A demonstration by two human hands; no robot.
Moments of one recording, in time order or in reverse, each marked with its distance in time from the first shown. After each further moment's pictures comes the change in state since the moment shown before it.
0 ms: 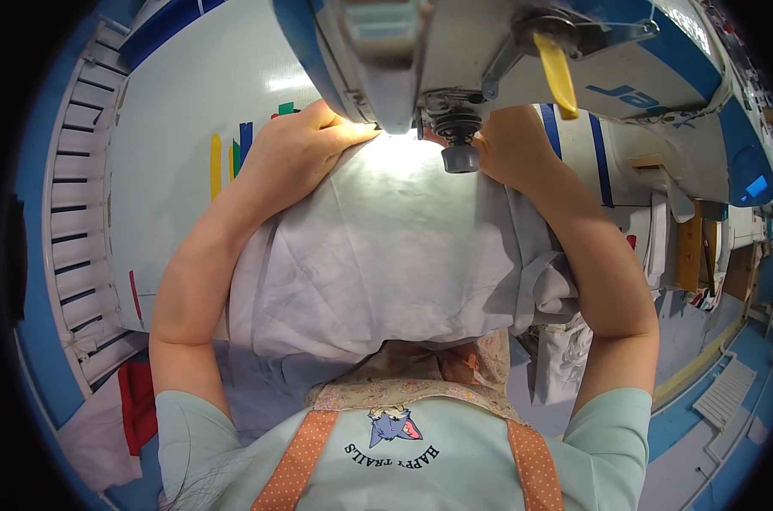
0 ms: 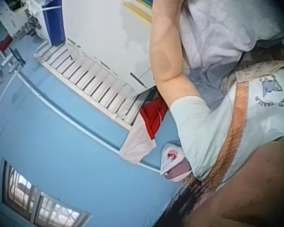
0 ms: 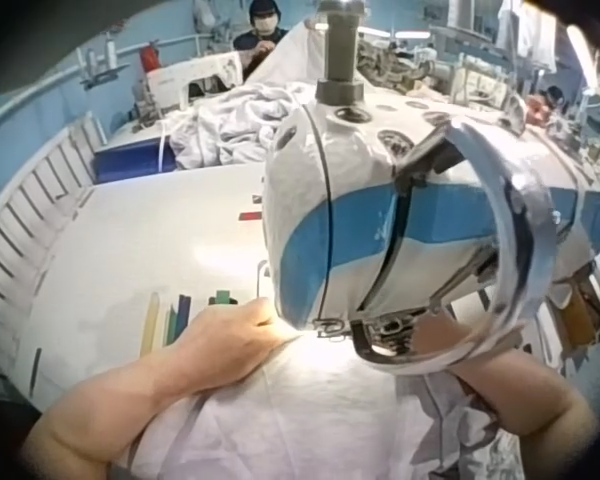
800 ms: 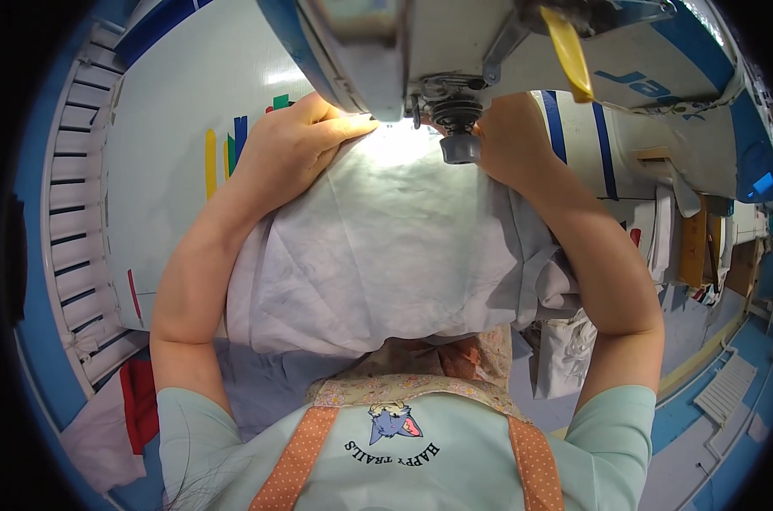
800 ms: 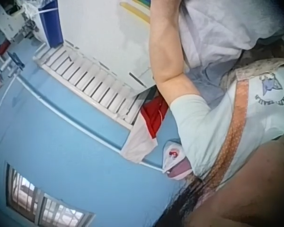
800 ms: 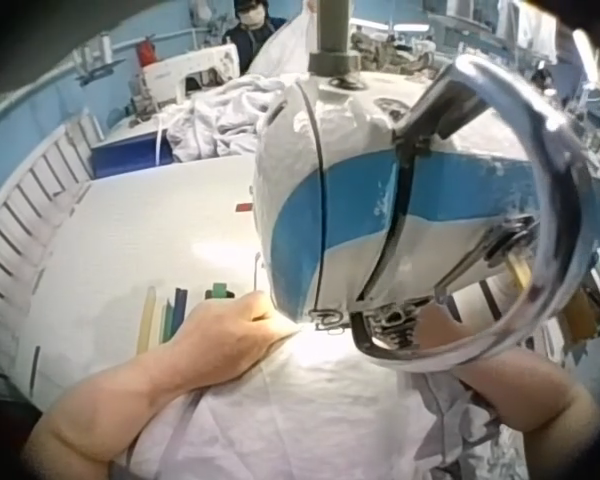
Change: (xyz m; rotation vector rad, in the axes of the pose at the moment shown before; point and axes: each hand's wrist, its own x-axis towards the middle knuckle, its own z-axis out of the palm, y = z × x) left_hand -0.002 0.000 0.005 0.000 0.064 0.010; right_hand 0.063 -0.010 -0.072 0.914 -0.796 0.515
